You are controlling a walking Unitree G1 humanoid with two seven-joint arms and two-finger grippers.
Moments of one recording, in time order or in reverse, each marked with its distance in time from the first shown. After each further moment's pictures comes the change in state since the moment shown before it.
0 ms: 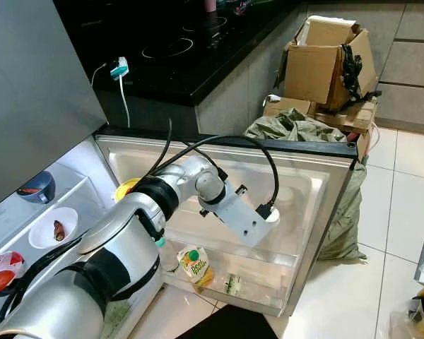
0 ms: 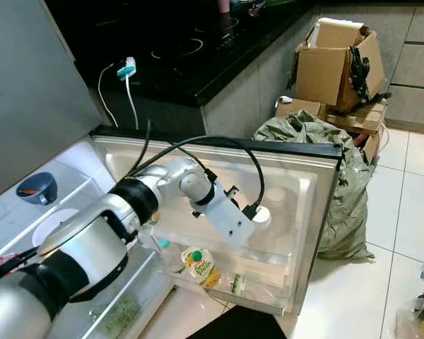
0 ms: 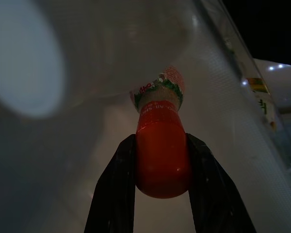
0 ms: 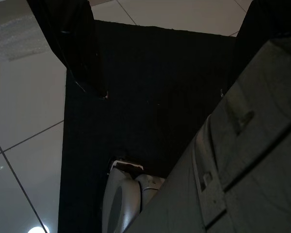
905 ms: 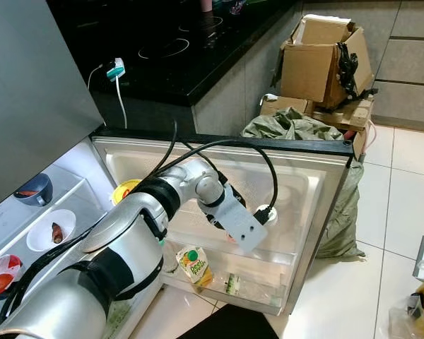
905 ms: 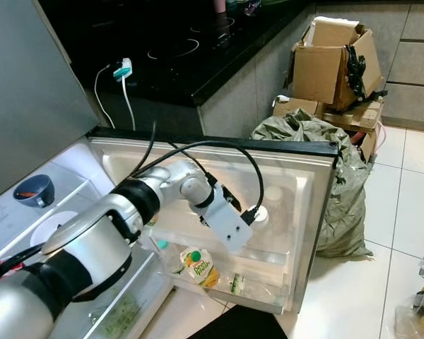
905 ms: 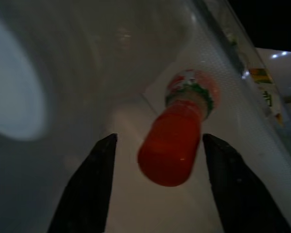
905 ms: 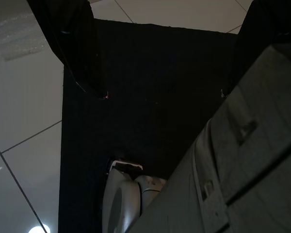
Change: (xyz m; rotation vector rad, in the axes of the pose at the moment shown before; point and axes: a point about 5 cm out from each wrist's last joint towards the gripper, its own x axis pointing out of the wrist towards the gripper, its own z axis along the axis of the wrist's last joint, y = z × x) left arm 0.001 0.000 -0.002 0.027 0.027 0.008; right arm 0.000 0.000 -0.001 0.000 -0.006 -0.003
